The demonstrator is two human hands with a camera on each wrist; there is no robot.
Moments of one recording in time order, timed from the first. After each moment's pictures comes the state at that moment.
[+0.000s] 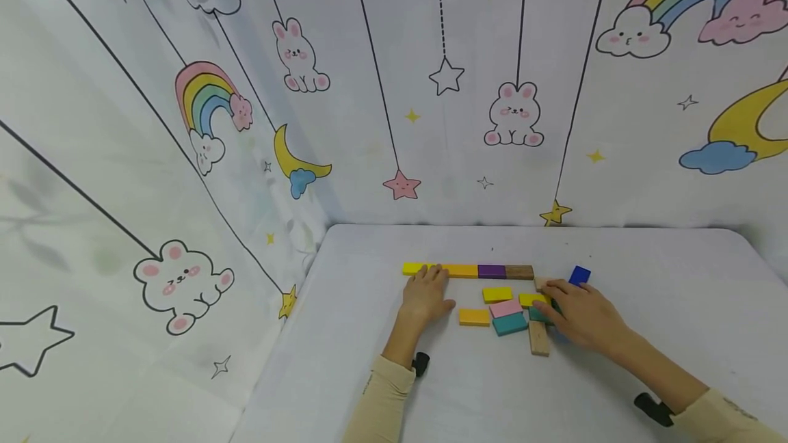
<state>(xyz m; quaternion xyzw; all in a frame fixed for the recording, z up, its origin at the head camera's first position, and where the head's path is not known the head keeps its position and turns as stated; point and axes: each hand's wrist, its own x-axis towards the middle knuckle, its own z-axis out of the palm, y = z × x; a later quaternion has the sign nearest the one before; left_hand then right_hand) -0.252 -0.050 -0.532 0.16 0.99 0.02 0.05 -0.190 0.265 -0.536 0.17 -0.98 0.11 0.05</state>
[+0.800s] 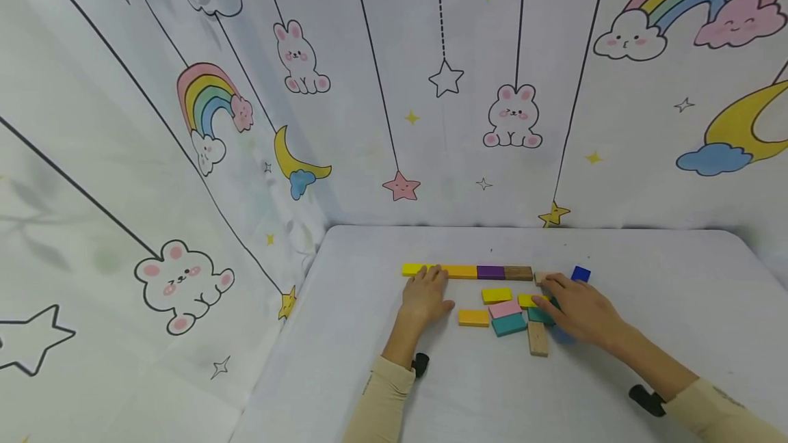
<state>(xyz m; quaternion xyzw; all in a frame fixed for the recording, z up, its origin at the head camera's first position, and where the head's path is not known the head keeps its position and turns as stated) -0.248 -0.049 -0.525 0.16 0.99 0.04 0.06 -0.201 0.270 -0.540 0.18 -0.97 0.13 0.07</state>
